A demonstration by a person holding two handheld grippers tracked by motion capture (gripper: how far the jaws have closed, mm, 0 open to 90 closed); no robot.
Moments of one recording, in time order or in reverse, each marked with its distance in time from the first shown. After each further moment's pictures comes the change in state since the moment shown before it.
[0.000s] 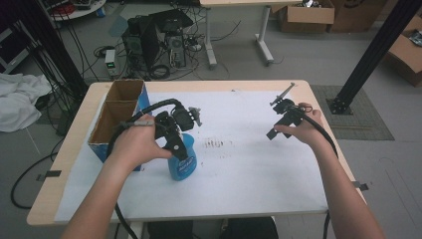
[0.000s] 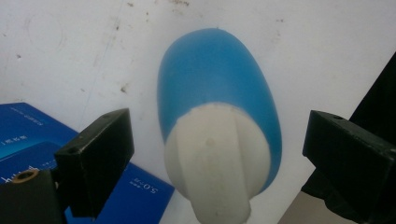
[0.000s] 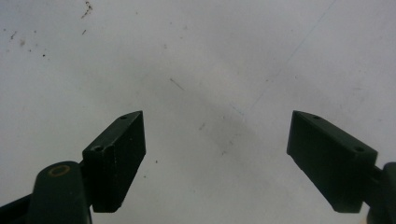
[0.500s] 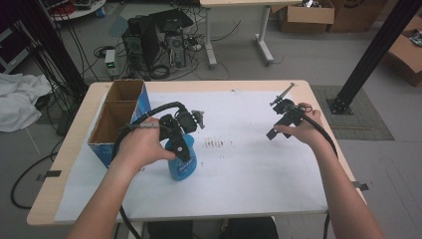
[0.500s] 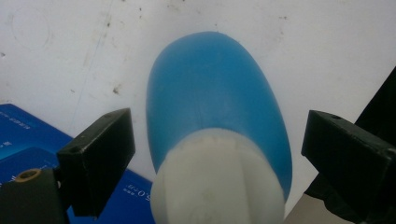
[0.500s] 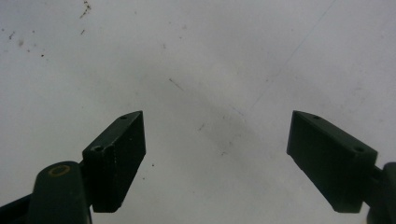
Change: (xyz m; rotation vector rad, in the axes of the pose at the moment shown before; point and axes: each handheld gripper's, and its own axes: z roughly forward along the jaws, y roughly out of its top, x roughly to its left) left arm -0.001 0.007 0.015 0.026 -0.009 0.004; right arm -0.001 0.000 0.001 0.002 0.003 0.001
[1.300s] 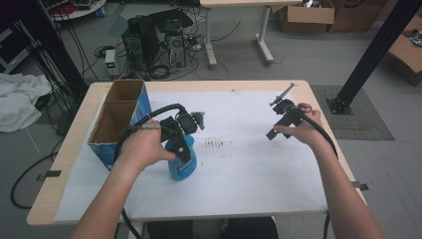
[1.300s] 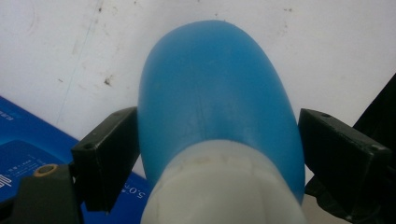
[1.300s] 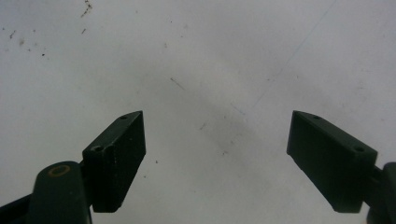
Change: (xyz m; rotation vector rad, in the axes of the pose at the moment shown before) left arm 0.002 0.001 0.009 0.030 -0.025 -0.037; right arm 0.001 0.000 0.000 0.001 -0.002 -0.002
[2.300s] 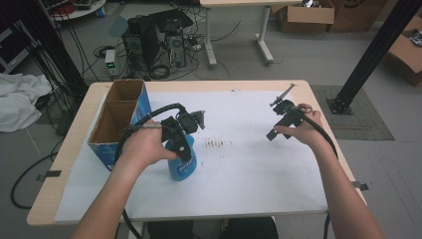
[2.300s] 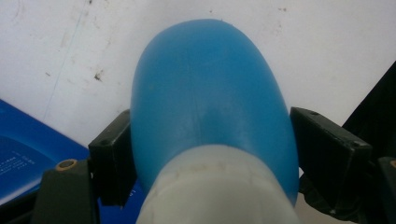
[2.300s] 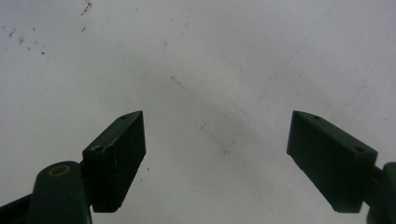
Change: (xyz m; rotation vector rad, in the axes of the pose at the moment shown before) left arm 0.001 0.003 0.001 0.021 -0.028 -0.039; right arm -0.001 -0.001 0.002 0.002 0.006 -0.001
